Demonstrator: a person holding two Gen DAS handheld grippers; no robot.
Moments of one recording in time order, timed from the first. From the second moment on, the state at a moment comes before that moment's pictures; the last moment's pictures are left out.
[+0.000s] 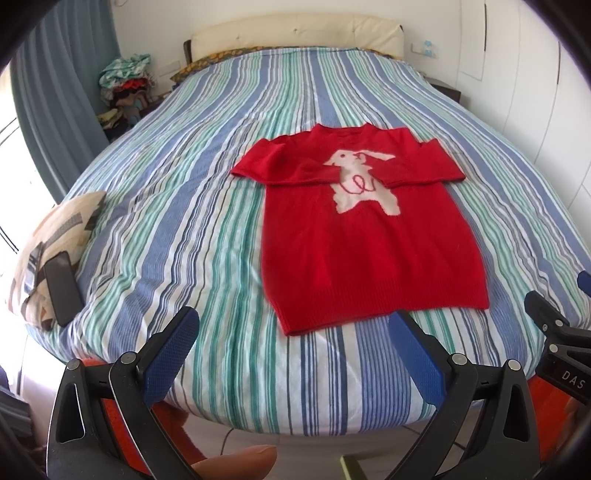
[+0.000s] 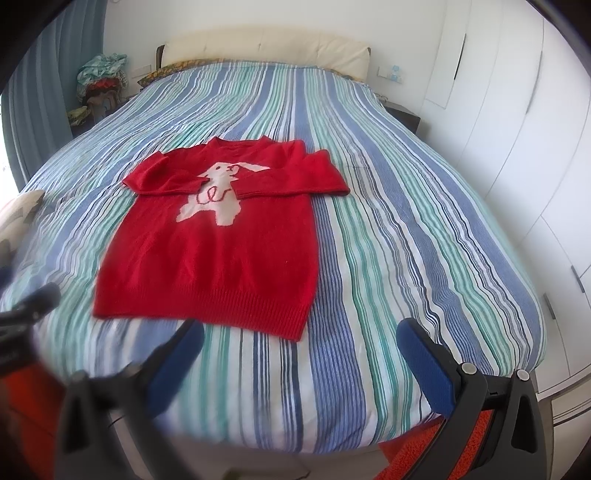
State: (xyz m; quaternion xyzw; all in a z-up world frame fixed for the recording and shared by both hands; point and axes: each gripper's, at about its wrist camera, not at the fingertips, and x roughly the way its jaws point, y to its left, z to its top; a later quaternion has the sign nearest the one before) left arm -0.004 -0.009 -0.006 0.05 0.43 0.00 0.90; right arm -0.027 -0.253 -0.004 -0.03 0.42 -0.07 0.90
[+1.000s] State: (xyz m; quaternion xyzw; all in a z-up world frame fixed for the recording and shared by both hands) left arm -0.003 -0.013 -0.016 0.06 0.44 0.00 0.90; right arm -0.027 -0.257 -0.009 -0.04 0.43 -0.09 0.90
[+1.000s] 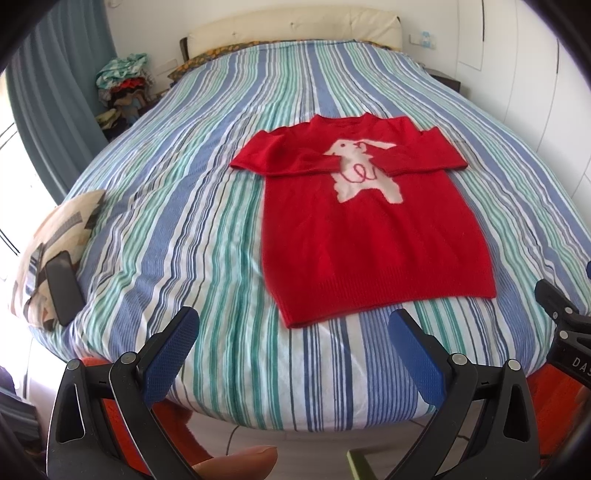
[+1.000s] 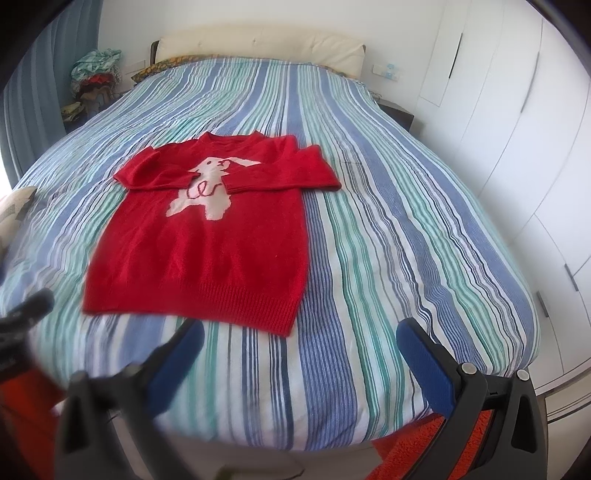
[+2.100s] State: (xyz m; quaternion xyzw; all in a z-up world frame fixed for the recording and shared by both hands) left arm 0.039 0.054 -0.080 -0.03 0.53 -0.02 0.85; right arm -0.023 -0.268 -0.016 -0.03 0.43 -0.07 0.90
